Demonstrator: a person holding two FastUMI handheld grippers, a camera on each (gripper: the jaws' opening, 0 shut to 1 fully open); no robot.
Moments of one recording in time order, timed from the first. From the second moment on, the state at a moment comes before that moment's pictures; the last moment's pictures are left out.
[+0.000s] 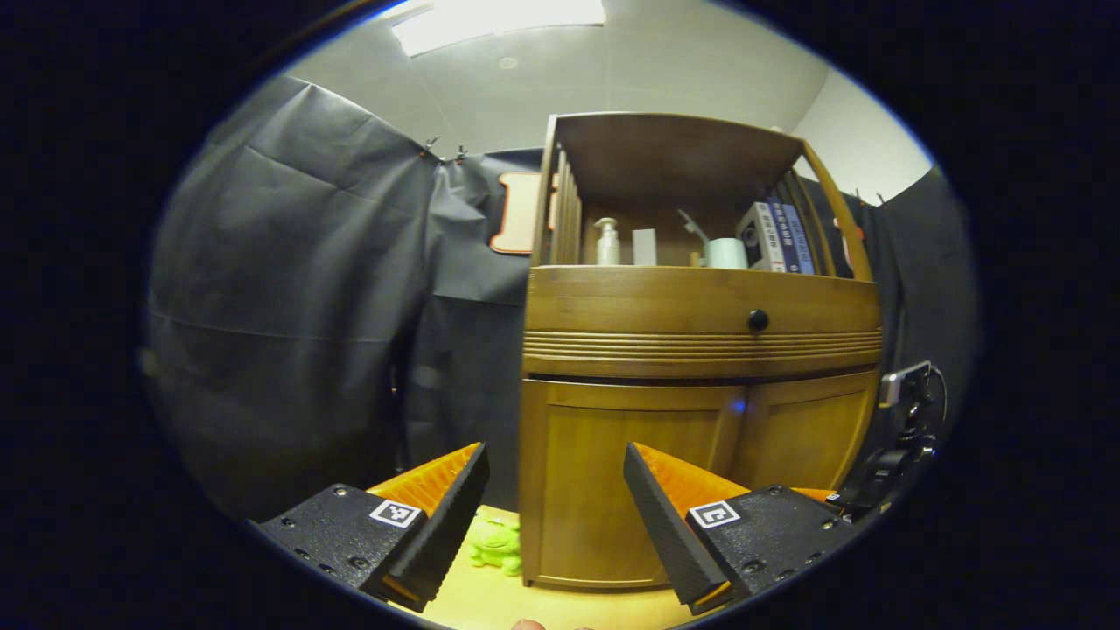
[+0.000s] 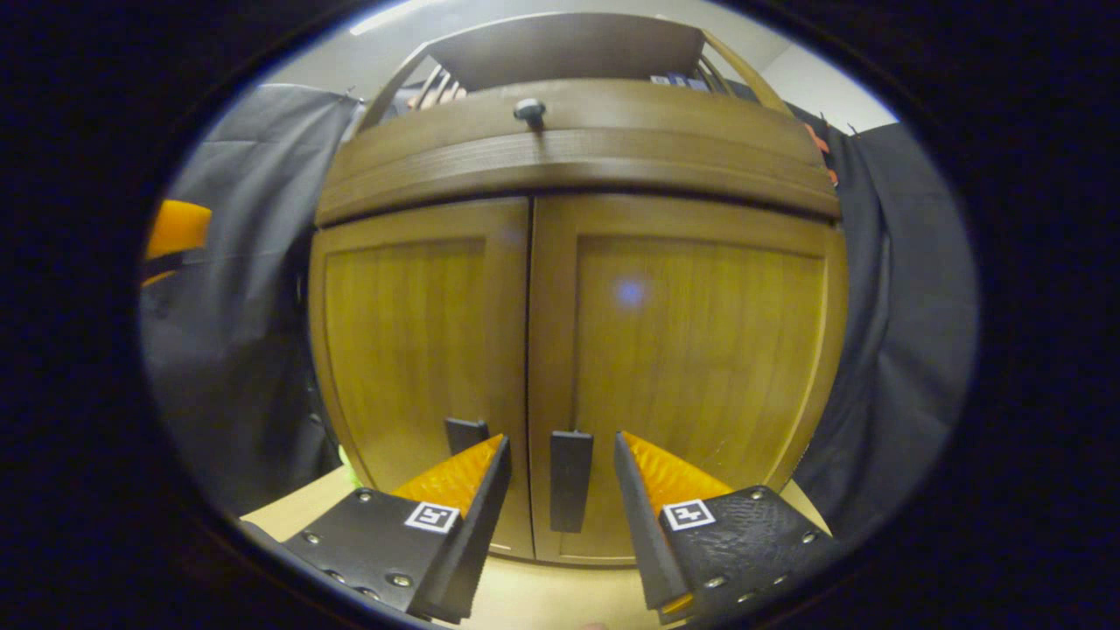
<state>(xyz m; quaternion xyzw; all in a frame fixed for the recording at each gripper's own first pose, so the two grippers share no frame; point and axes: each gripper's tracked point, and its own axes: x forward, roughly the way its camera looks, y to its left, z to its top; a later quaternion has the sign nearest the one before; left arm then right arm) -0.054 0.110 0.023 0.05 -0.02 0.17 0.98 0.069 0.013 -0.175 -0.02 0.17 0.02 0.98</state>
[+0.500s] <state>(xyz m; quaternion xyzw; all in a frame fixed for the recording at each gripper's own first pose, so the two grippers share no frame) -0.066 0.157 0.015 0.04 0.00 0.23 0.97 0.085 -0.004 -0.198 0.01 0.23 -0.01 0.97</state>
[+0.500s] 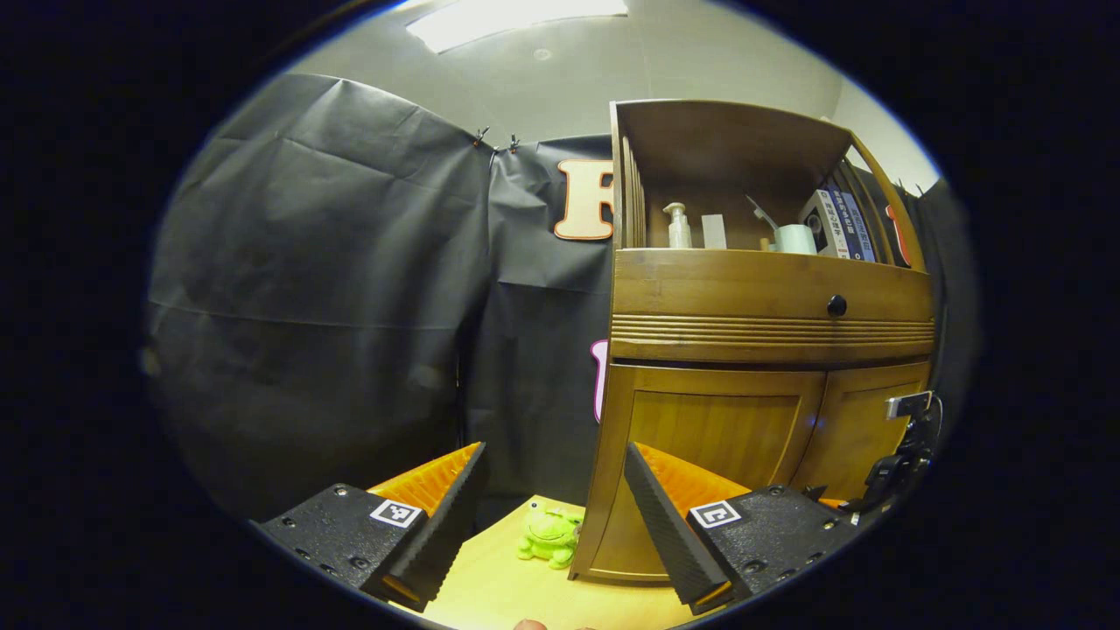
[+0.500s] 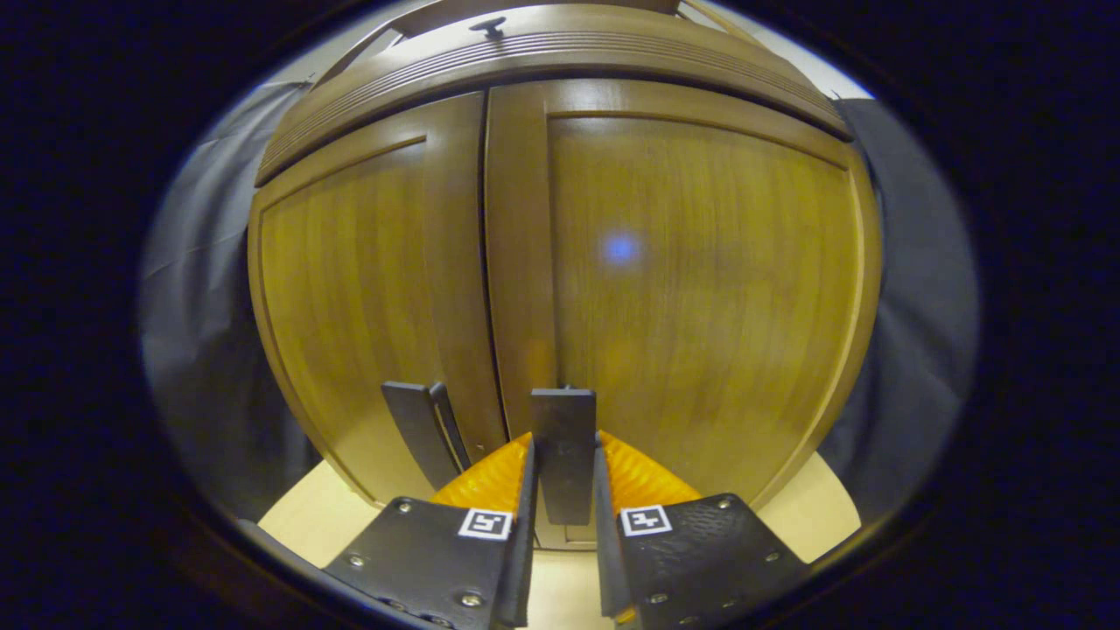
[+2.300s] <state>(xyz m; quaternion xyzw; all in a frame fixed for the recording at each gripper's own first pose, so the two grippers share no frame) -0.029 -0.022 -0.013 0.01 0.02 -0.03 1.00 0.083 -0.035 -0.184 0.02 0.23 -0.17 0.96</state>
